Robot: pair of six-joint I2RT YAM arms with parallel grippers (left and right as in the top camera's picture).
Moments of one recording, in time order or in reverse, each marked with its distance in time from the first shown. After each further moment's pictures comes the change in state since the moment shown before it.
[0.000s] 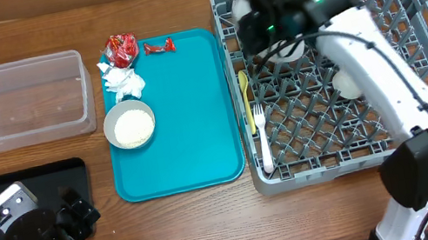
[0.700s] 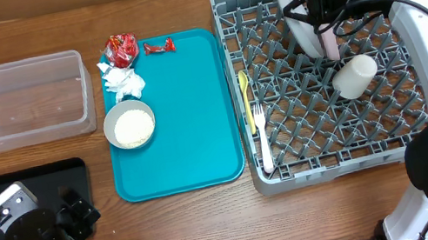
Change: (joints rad) left arm 0.000 0.000 0.000 0.000 0.000 0.000; right arm -0.323 0.000 0.000 -0.060 -0.469 -0.024
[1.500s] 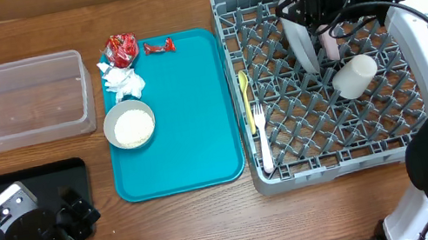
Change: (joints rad) left arm 0.000 0.000 0.000 0.000 0.000 0.000; right arm -0.004 -0.009 -0.099 0.178 -0.026 0.077
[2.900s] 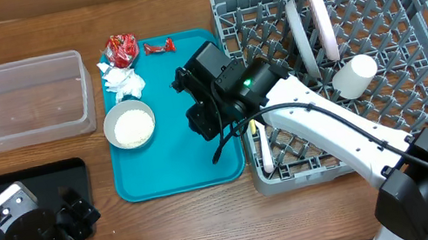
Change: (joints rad) left arm 0.000 0.000 0.000 0.000 0.000 0.000; right arm 0.746 -0.068 -0.192 -0.058 0.577 0.111
